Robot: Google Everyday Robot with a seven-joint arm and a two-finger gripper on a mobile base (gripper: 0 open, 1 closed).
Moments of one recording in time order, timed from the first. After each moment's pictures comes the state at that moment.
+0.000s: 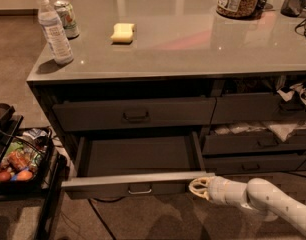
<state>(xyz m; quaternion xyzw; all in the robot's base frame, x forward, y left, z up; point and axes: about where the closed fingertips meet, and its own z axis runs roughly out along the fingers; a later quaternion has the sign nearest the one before) 0.519 -0.180 0.407 -0.59 0.65 0.12 0.46</state>
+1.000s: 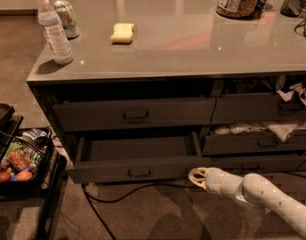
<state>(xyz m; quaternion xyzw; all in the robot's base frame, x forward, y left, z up) 0.568 -0.185 0.400 -0.57 0.65 0.07 0.50</state>
